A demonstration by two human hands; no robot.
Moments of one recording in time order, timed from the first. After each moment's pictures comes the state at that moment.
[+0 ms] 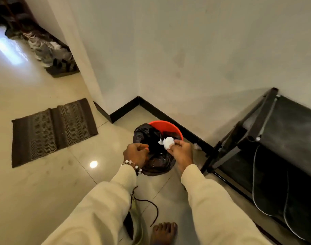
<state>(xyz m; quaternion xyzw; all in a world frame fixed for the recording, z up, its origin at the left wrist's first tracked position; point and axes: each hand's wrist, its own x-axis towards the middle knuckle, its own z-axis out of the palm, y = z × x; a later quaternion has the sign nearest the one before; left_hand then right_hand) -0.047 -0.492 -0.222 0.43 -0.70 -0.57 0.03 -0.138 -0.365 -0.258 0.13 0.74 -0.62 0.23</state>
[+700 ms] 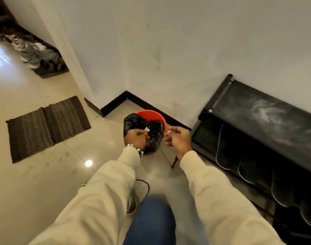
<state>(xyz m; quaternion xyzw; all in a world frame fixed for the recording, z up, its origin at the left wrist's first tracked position) -0.014 -0.420 -0.160 0.42 -0.68 -0.60 0.04 -0.068 -0.288 -0.157 0.09 0.74 -0.64 0.17</state>
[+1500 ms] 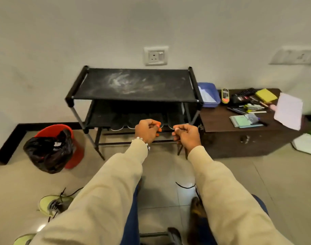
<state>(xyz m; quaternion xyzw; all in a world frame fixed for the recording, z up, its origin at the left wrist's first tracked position) 0.095 -0.045 -0.072 -0.02 -0.81 -0.57 -0.13 0.146 0.098 -0.089 0.28 0.72 -0.63 -0.07</state>
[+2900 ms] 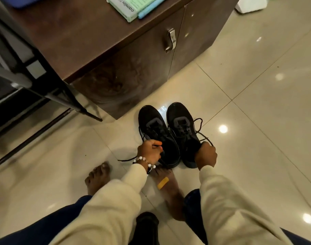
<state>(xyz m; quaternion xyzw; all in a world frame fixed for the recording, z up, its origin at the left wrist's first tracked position) 0.214 0.246 -0.446 -0.09 -0.81 -0.28 -0.51 0.373 0.349 -0.486 0.70 0.65 -0.25 0.15</state>
